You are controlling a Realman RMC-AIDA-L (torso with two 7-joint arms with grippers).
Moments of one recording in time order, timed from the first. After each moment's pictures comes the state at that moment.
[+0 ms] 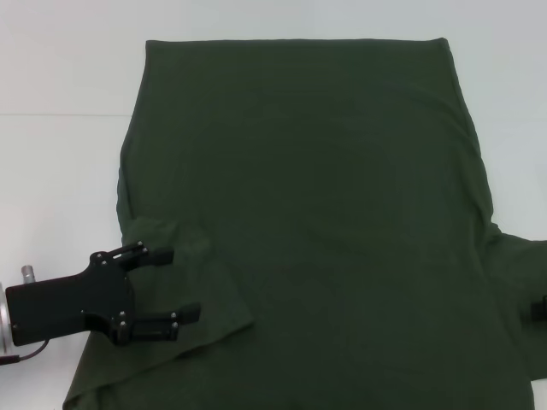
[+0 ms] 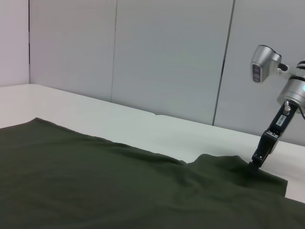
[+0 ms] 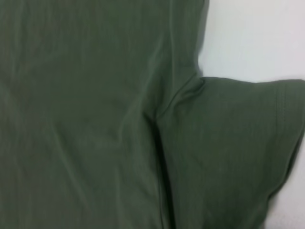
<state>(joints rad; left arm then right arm) -0.45 -2.14 0.35 0.73 2.23 1.73 -1.12 0.56 2.03 -0.53 -0.93 -2.71 -1.54 2.51</state>
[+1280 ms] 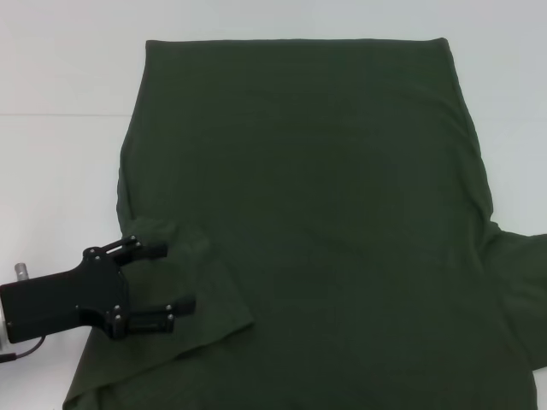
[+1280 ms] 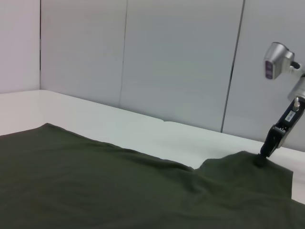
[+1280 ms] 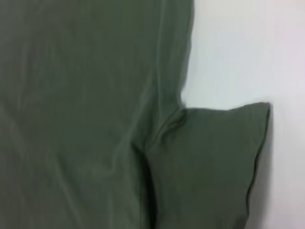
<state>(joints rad) -0.44 -2.14 0.33 0.73 2.21 1.73 -1.12 0.54 2.01 -0.47 -1.01 -2.69 -1.58 2.48</state>
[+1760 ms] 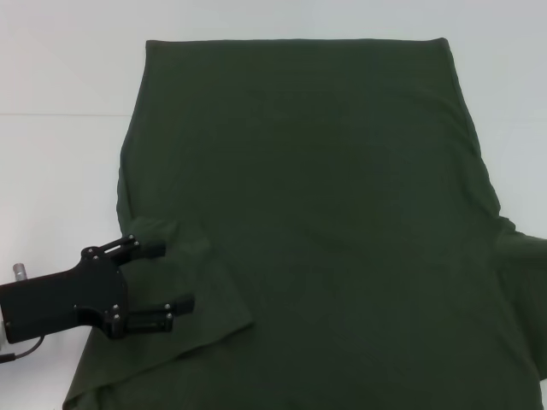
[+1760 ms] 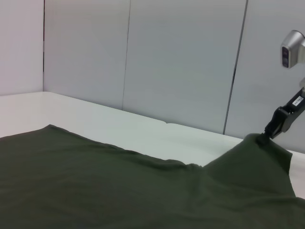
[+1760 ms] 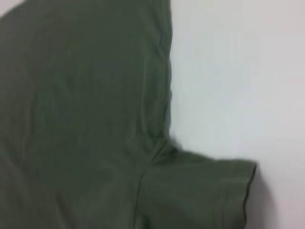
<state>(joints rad) -0.44 -2.14 0.33 0.73 2.20 1.73 -1.12 0.49 1.98 -0.36 -1.09 -2.62 -1.62 2.46</state>
